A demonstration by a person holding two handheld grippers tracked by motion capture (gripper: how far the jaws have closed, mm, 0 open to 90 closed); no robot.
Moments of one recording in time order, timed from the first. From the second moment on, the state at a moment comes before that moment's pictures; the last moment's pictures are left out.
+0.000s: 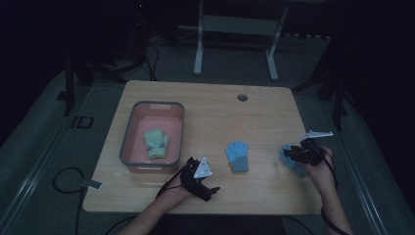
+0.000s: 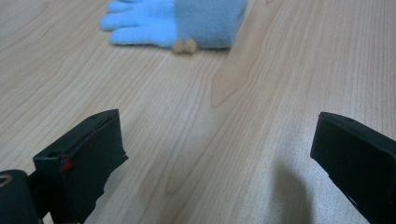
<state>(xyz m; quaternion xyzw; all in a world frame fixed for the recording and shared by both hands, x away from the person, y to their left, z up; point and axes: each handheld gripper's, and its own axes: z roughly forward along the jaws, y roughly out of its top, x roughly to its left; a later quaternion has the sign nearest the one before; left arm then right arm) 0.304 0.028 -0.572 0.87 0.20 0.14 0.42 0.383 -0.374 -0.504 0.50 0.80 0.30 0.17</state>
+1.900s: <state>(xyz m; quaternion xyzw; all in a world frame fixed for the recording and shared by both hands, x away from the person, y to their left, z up) 0.300 0.029 -0.567 0.87 0.19 0.14 0.43 0.364 -0.283 -0.515 0.61 0.71 0.27 0.24</state>
